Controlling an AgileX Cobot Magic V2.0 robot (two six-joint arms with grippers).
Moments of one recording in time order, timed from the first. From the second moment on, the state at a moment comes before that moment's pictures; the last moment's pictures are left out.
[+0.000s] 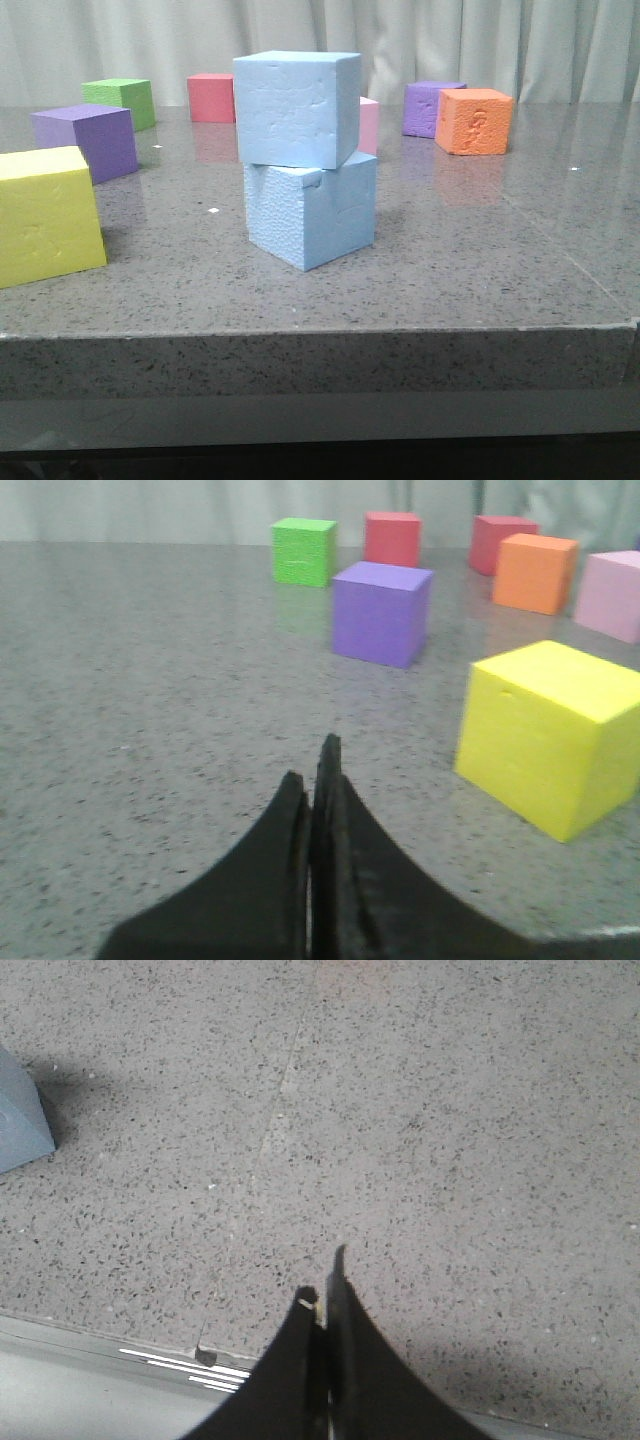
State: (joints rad) left arm -0.08 -0.01 -0.01 -0.01 0.23 -0.02; right arm 0.21 0.67 -0.65 0.07 0.71 0.03
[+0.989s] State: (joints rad) left arm 0.05 -0.01 0.01 -0.01 0.17 -0.02; right arm 0.21 0.67 -0.65 0.07 0.71 0.03
